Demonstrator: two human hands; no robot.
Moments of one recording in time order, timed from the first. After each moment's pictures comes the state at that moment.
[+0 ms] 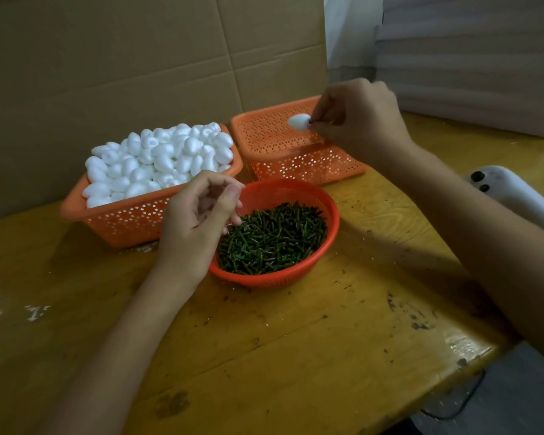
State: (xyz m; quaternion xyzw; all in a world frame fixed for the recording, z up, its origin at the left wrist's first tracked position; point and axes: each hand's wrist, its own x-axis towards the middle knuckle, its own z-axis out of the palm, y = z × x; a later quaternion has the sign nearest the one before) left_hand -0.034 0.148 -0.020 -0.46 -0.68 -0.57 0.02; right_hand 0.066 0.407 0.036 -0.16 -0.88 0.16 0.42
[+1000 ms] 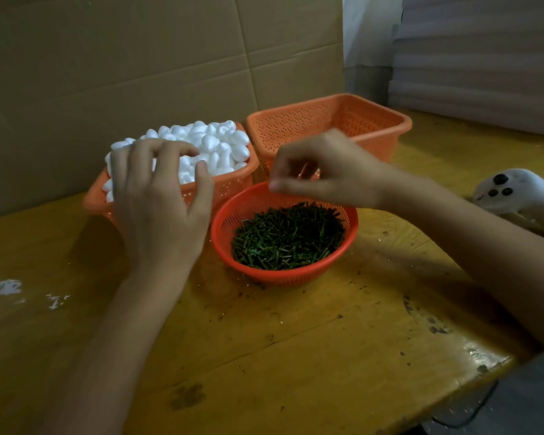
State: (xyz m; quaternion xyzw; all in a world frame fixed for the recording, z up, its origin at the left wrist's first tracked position) left_hand -0.054 0.126 -0.002 -0.37 -0.76 -0.30 0.44; right_hand 0.063 0.351 0.027 0.12 -0.95 0.18 0.24
